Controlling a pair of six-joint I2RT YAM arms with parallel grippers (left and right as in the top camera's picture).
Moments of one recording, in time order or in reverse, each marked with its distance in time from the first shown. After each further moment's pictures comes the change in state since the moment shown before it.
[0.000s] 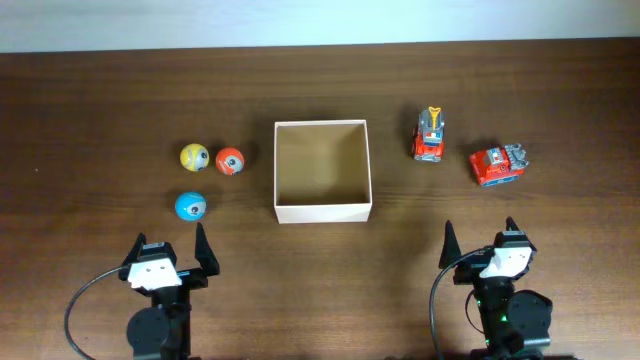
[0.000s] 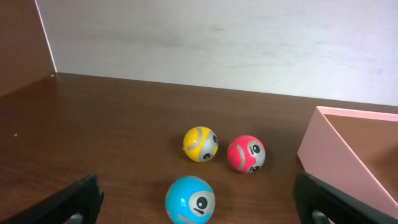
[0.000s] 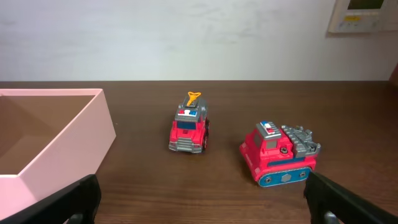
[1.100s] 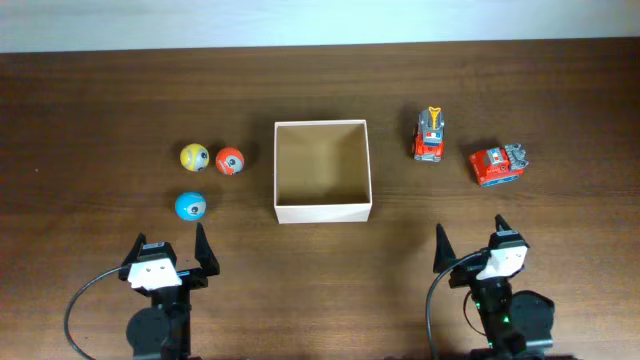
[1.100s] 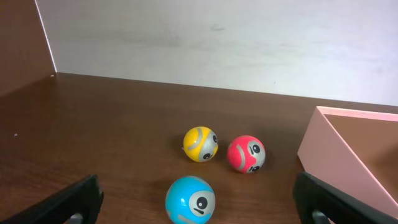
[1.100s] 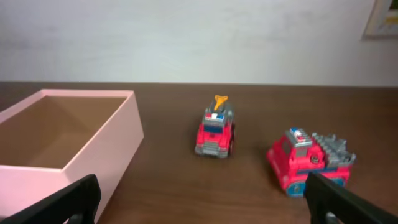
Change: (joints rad) left arm 0.000 0.000 0.000 0.000 0.000 0.000; right arm 0.000 0.000 0.019 -0.010 -0.108 0.019
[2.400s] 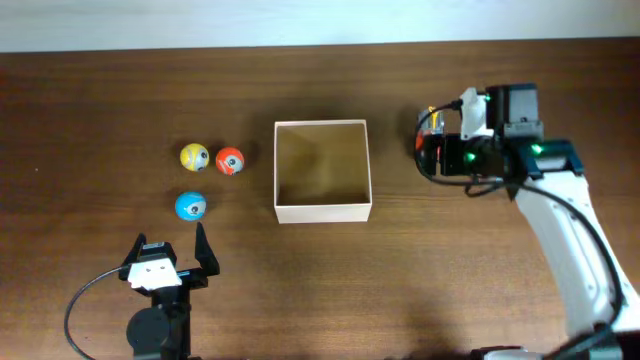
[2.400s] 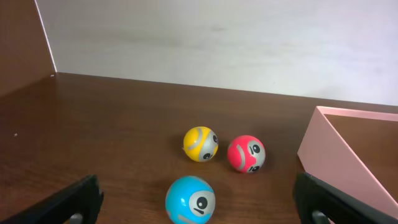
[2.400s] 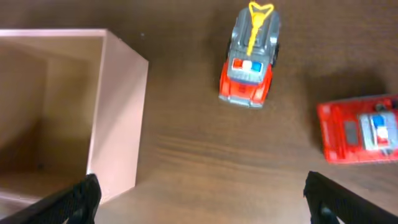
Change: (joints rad) left arm 0.000 0.000 0.000 0.000 0.000 0.000; right arm 0.000 1.488 1.217 -0.623 -0.103 0.019
